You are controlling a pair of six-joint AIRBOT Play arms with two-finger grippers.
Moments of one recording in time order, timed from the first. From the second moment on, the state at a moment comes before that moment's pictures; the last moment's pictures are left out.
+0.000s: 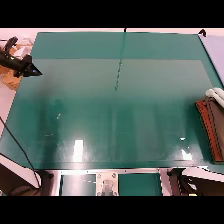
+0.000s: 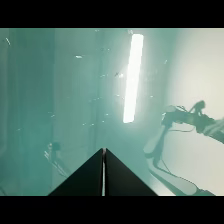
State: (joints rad) left arm 0.36 -1.91 2.06 0.93 -1.66 -1.41; right arm -1.00 -1.37 1.69 -1.65 1.82 1.70
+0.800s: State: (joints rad) left arm 0.33 -1.79 2.03 0.88 -1.65 -1.41; right arm -0.79 -1.36 1.48 -1.68 1.60 1.77
